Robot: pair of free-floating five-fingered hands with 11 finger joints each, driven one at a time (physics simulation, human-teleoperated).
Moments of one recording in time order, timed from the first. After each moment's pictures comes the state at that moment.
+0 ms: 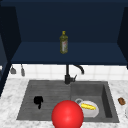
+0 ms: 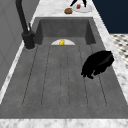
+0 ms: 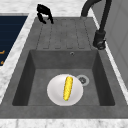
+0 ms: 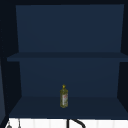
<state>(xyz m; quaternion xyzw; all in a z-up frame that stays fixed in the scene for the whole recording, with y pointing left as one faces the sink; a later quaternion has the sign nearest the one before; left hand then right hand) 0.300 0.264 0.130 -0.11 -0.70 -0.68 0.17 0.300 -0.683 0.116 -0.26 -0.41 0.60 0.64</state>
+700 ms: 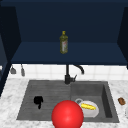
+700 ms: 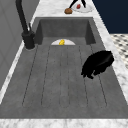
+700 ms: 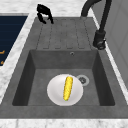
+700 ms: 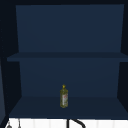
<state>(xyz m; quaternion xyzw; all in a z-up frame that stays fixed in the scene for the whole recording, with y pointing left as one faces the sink) 0.300 0.264 0.130 -0.11 -0.70 -0.68 0.17 0.315 -0.685 0.104 -0.26 -0.37 0.58 0.68</state>
